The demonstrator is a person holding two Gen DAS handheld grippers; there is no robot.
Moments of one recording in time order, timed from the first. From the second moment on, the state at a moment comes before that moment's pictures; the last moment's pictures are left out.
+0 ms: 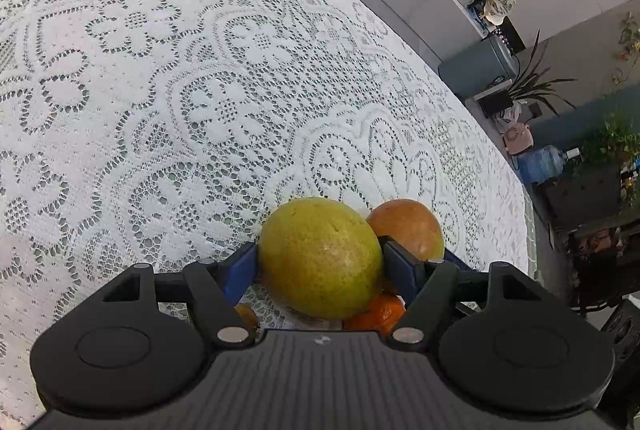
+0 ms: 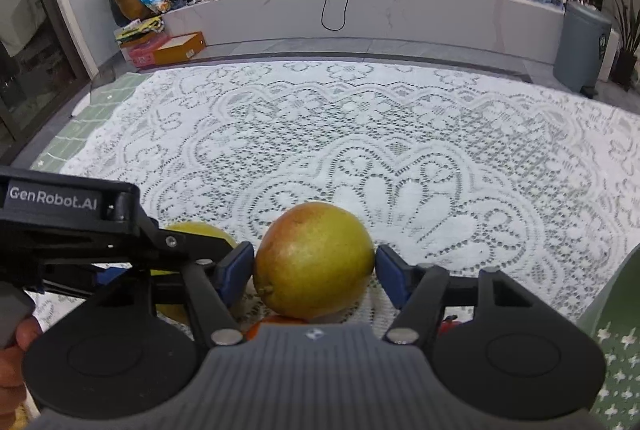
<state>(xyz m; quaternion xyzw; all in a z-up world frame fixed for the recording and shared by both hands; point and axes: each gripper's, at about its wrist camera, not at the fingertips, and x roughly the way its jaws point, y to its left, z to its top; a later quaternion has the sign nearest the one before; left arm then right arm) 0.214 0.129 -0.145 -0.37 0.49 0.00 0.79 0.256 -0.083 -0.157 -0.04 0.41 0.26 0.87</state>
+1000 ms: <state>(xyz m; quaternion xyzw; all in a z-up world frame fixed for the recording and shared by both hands) 0.194 0.128 -0.110 -0.33 0.45 0.02 0.83 0.248 -0.091 -0.131 -0.02 0.38 0.24 0.89</state>
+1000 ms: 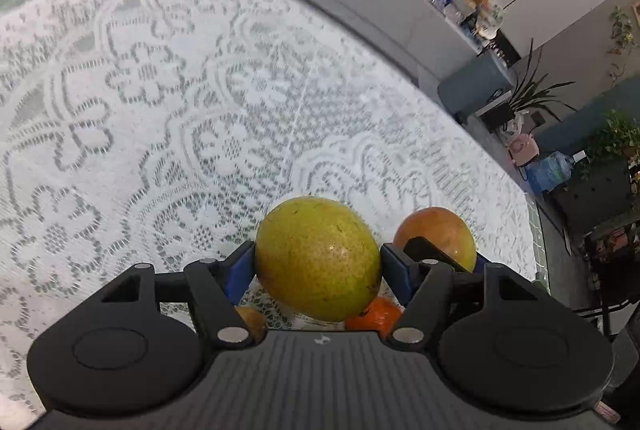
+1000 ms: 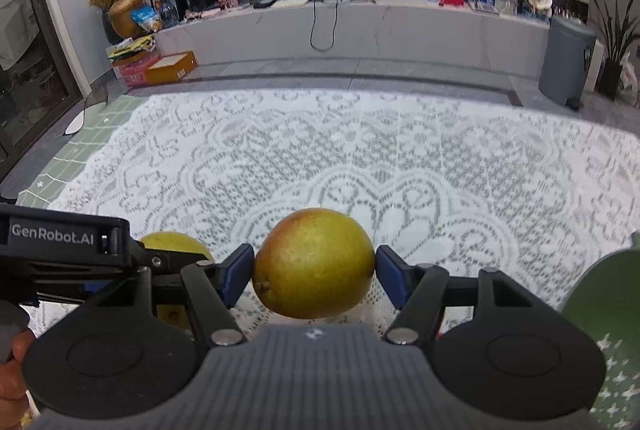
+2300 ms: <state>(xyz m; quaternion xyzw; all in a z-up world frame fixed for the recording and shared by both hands) 0.180 -0.082 -0.042 -0.10 0.46 -0.18 0.86 0.164 -0.289 -0.076 -0.06 0.41 0.15 0.90</state>
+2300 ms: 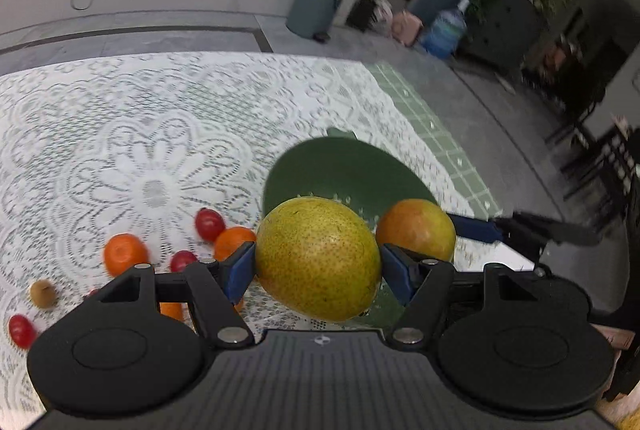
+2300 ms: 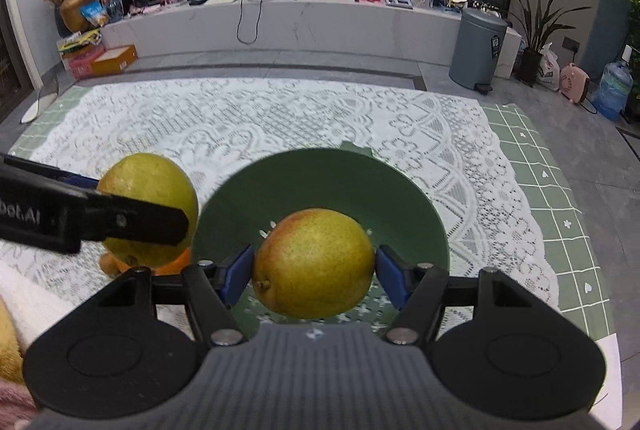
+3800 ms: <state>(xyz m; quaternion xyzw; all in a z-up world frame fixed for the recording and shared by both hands) 0.217 -0.163 -0.099 0.12 0.54 -0.28 0.78 0.190 -0.281 -0.130 -0.15 0.58 0.21 0.77</state>
